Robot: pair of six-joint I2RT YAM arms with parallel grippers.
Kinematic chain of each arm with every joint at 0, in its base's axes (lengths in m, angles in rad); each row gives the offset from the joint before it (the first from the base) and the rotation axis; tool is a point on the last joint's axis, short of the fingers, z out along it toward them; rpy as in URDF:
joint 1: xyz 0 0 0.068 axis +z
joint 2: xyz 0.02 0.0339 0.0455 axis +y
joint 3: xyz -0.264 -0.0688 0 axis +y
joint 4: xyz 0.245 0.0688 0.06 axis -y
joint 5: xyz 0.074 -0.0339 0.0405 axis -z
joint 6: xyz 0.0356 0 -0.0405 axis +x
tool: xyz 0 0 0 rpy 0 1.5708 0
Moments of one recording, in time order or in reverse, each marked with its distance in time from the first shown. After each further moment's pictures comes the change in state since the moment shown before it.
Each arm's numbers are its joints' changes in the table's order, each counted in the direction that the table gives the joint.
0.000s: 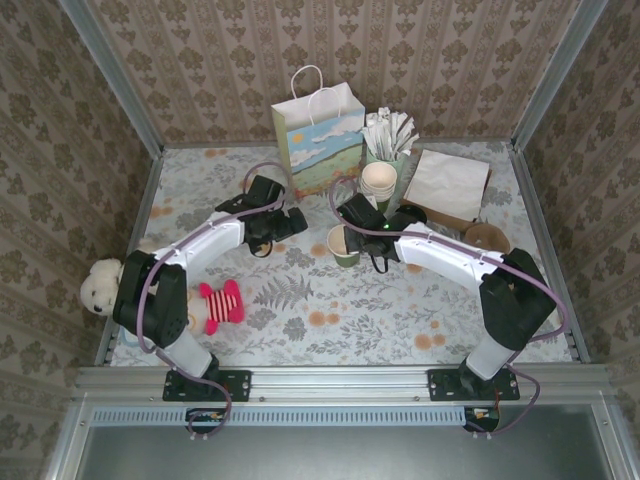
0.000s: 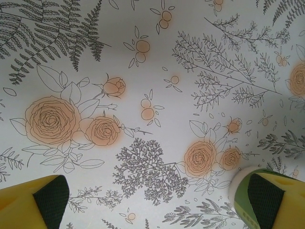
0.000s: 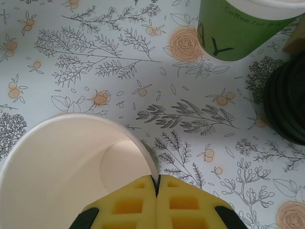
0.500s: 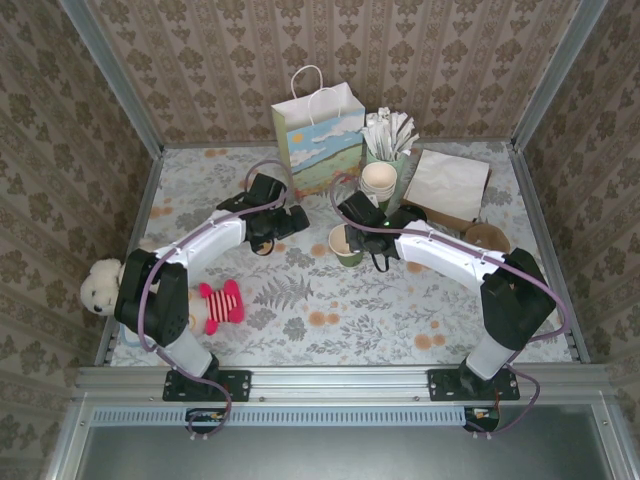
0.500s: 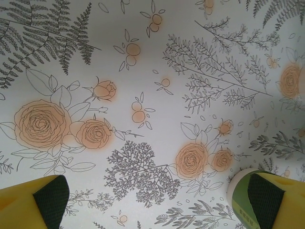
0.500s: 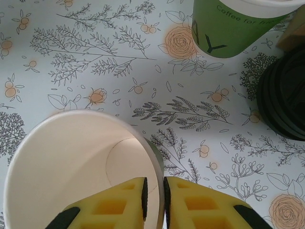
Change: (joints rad) left arm -0.006 0.011 -0.022 0.003 0.011 -0.006; right arm -0.013 0.001 -0.017 -0.037 -0.003 0.010
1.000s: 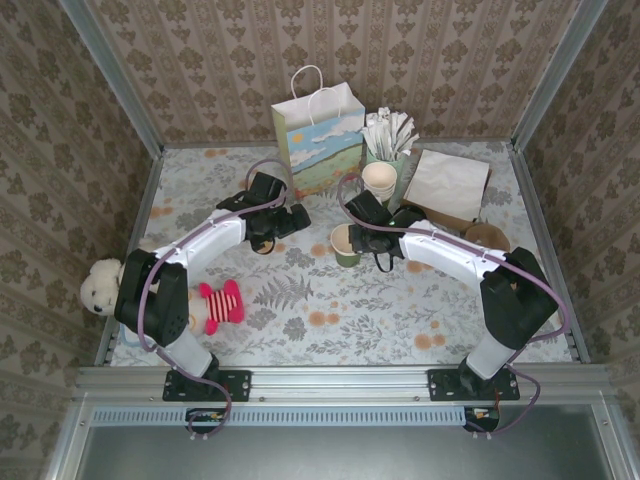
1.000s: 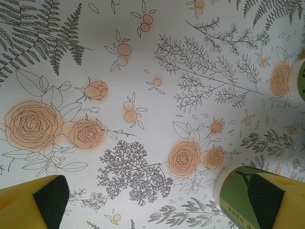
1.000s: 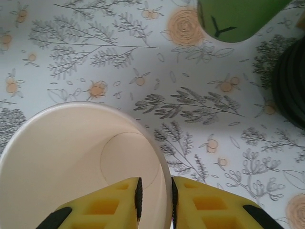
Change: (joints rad) left arm 0.000 0.000 -0.006 0.002 0.021 0.000; right arm -0.037 -0.005 0.046 0.054 -0.106 0.014
